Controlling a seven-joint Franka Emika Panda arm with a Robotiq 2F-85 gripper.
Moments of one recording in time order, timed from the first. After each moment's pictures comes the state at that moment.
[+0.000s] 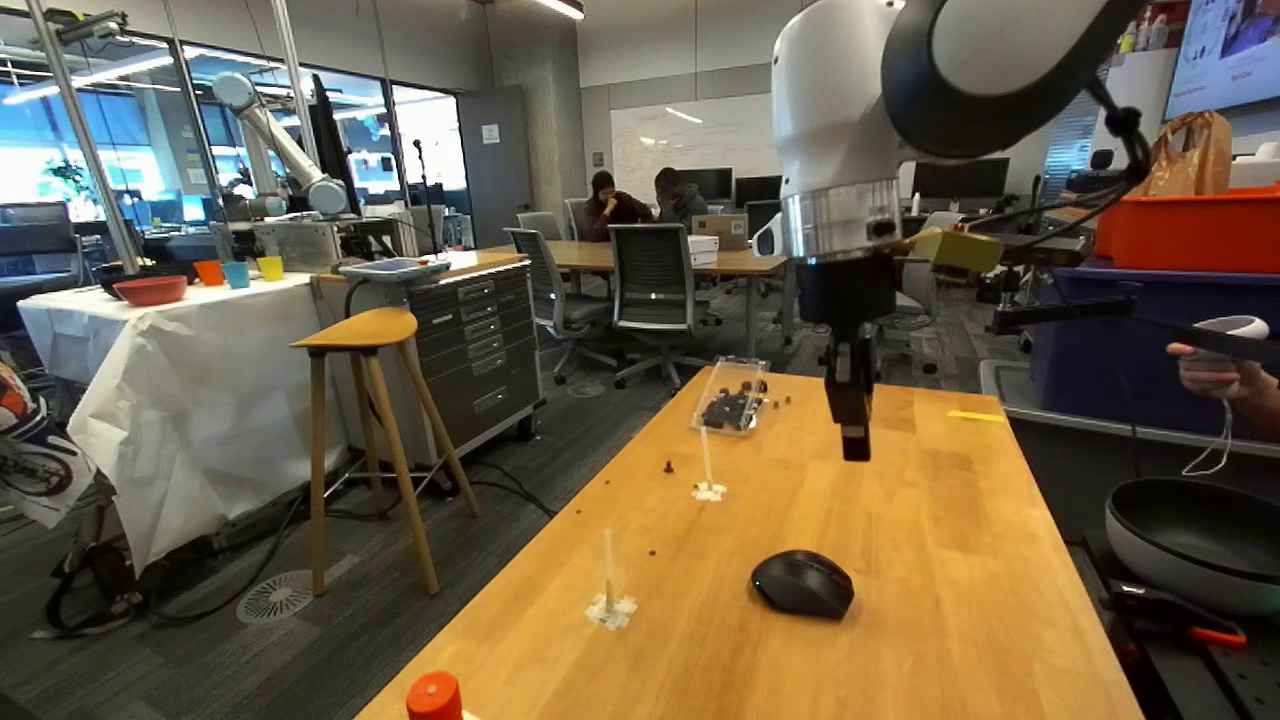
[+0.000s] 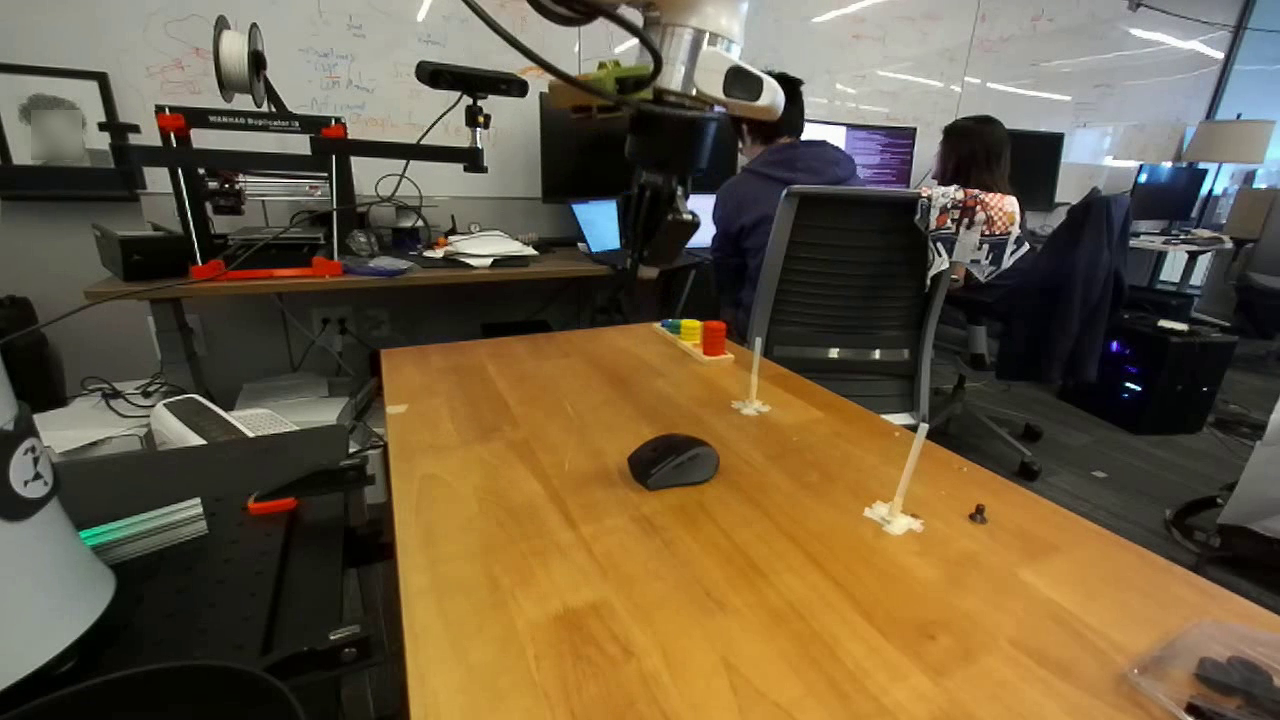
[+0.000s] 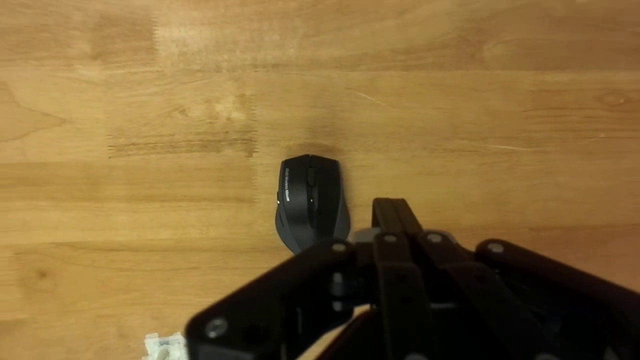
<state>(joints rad) 0.04 0.02 0.04 -2.23 0.06 2.10 0.02</state>
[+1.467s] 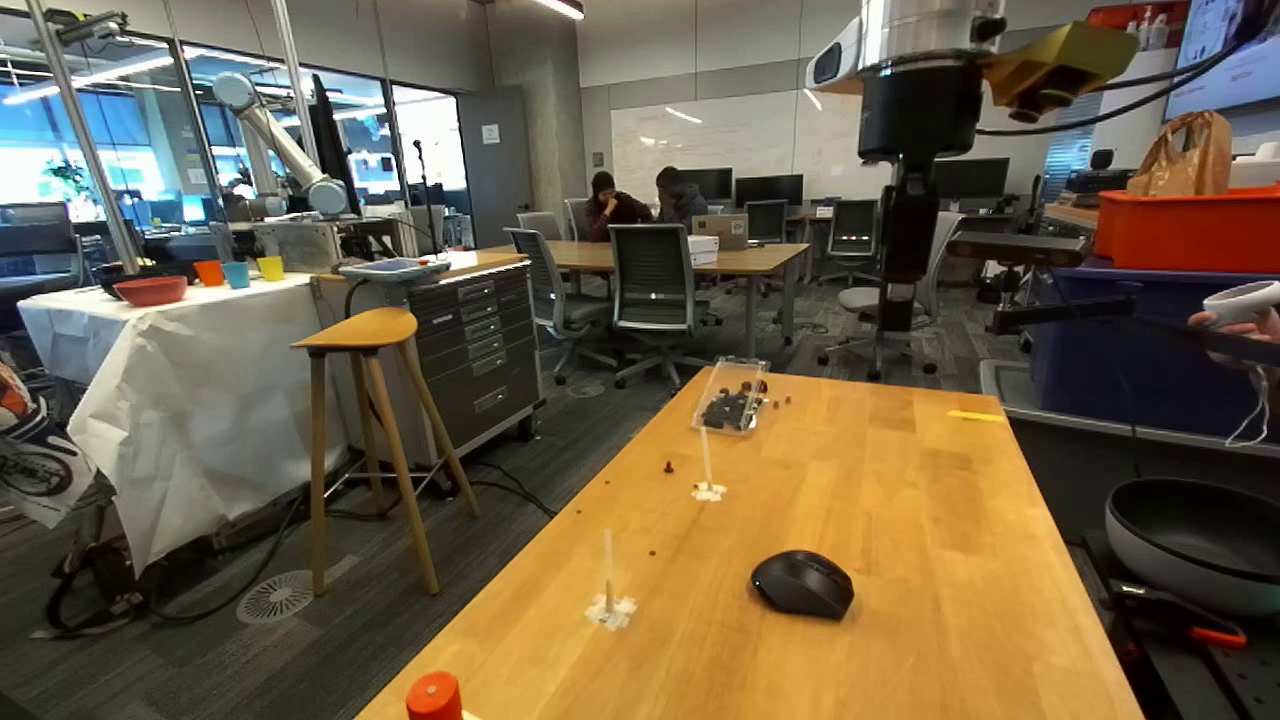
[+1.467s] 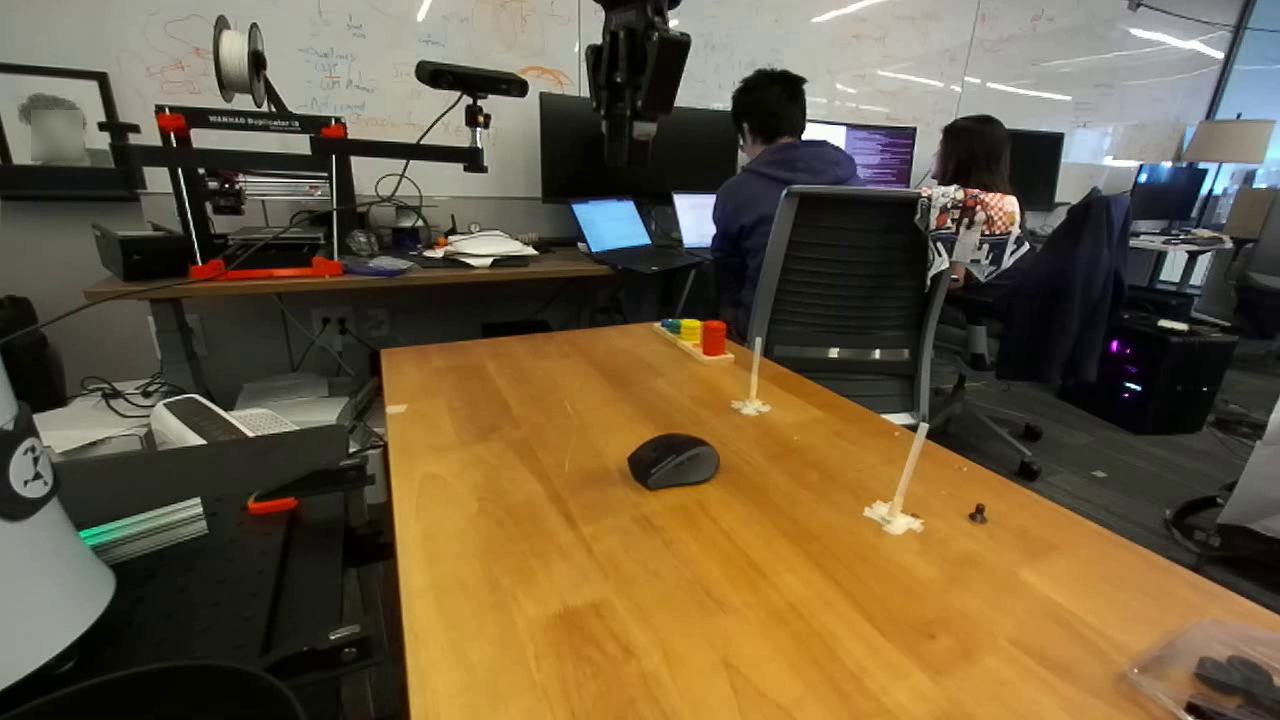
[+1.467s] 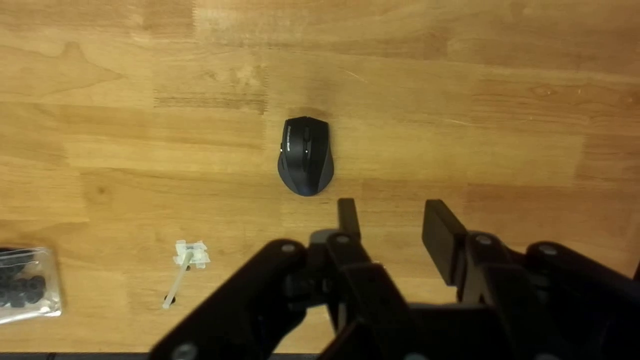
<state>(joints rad) 0.04 -0.27 0.04 -2.26 0.06 1.99 -0.03</state>
